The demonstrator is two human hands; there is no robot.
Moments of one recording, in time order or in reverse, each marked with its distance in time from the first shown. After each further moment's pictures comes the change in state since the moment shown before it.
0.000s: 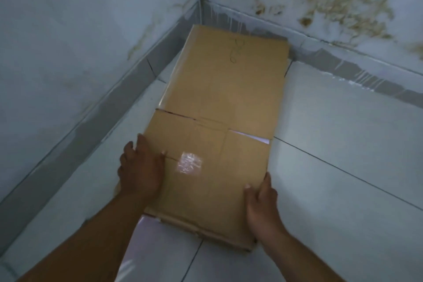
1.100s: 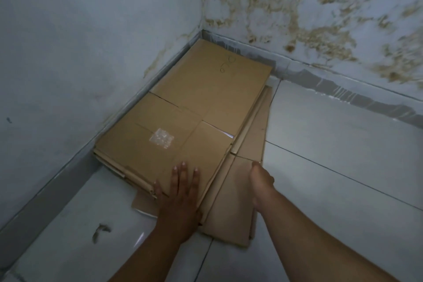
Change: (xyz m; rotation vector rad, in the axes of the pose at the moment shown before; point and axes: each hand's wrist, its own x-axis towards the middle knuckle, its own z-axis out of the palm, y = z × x) left_hand -0.077 -0.032 0.050 0.366 -0.081 0.637; right_hand 0.030 -0.062 0.013 0.164 0.071 0.230
